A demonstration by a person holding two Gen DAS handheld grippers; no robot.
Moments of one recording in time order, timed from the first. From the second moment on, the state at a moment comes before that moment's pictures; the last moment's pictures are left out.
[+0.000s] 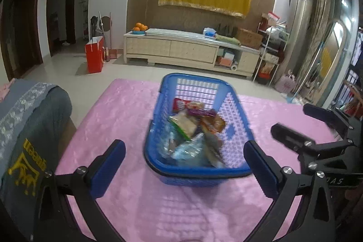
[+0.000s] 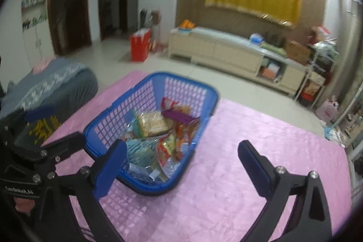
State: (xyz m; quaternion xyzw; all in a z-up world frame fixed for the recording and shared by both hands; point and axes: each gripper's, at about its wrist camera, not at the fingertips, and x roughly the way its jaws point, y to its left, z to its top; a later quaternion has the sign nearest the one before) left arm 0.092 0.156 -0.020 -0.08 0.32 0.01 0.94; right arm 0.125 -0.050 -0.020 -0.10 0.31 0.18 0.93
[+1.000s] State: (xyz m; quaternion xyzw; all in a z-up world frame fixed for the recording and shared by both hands) left arm -0.016 0.081 0.025 -0.04 0.23 -0.02 0.97; right arm -0.012 -0.126 0.023 -0.03 0.23 0.09 0.97
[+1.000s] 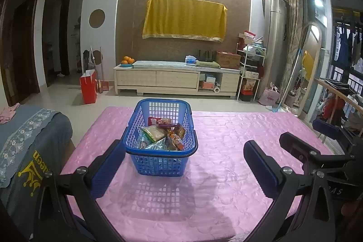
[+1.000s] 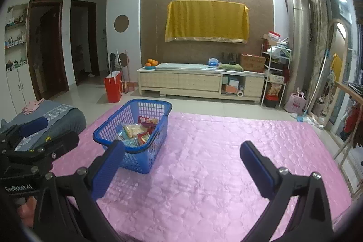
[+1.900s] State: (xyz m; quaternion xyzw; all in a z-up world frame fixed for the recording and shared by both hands) left arm -0.021 0.070 0.021 -0.02 0.24 -0.02 0.97; right arm -0.019 -0.137 0.015 -0.02 0.25 0.07 0.97
